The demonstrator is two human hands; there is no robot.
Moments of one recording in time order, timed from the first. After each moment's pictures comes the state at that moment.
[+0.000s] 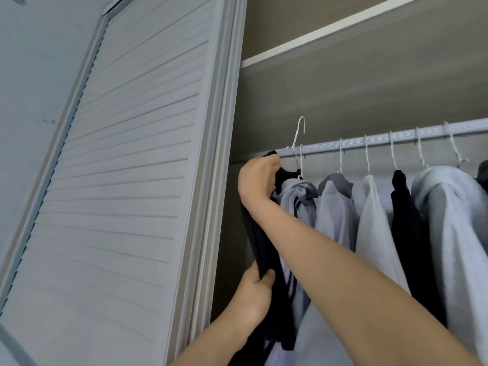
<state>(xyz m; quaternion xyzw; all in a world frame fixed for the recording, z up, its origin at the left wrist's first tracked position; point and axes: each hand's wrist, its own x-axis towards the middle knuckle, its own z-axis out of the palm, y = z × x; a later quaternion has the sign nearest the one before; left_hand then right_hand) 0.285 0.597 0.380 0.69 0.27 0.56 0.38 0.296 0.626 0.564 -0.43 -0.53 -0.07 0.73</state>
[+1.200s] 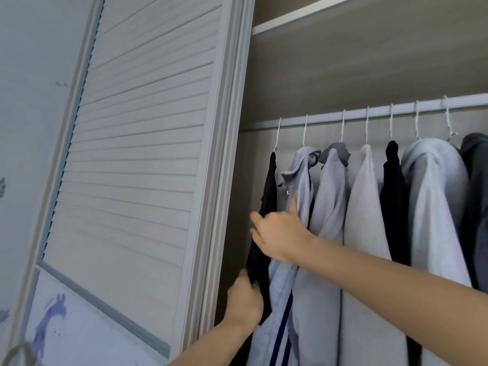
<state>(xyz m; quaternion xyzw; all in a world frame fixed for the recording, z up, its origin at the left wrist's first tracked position) 0.276 0.566 0.289 0.64 0.46 0.54 0.29 0.368 0.563 0.415 -0.52 -0.73 -0.43 0.09</state>
